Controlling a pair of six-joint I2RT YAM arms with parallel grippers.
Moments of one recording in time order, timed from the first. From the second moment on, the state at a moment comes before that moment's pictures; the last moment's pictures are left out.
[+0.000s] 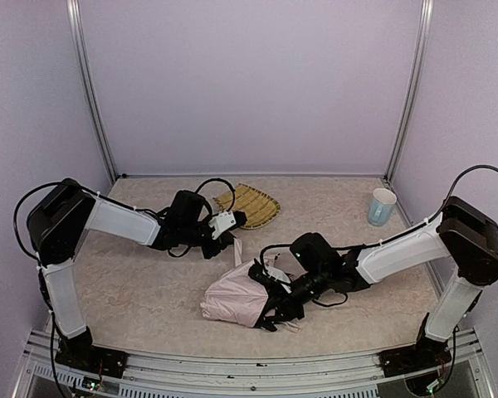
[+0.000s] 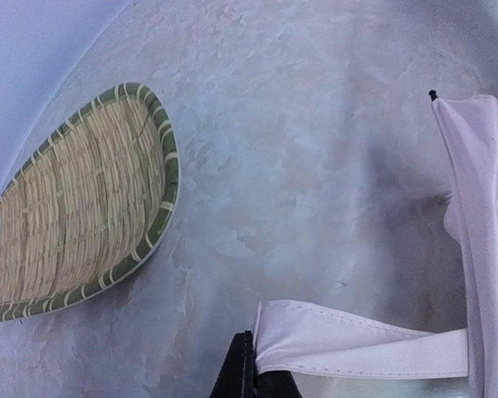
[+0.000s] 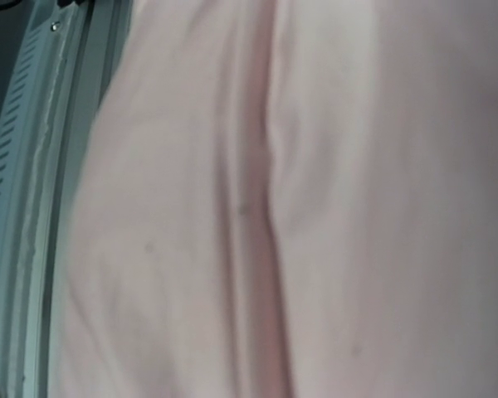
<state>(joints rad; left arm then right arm) -0.65 1.91 1.03 0.24 0.30 0.58 0.98 1.71 0.76 0.14 -0.67 -0.04</state>
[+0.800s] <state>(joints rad) -0.63 1.77 1.05 0.32 -0.27 0.31 0.99 1.78 0.86 0.01 -0.67 -0.05</state>
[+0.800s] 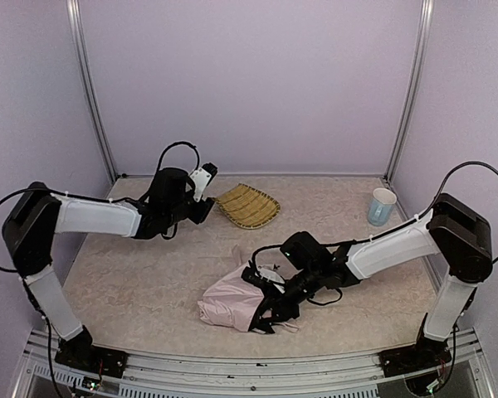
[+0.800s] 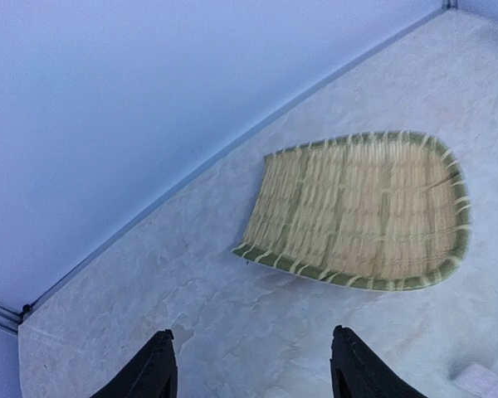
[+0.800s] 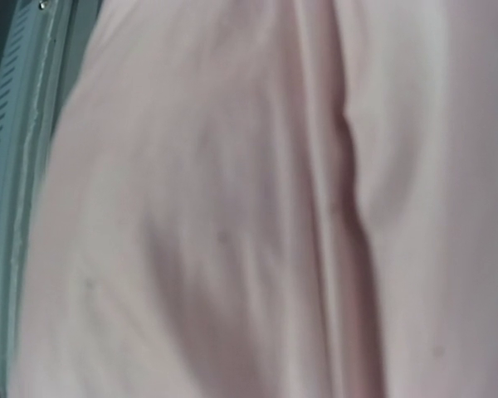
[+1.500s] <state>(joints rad) -1.13 1.31 0.52 0.22 0.09 0.35 0.93 1.83 0.87 0.03 -0.81 -0.04</state>
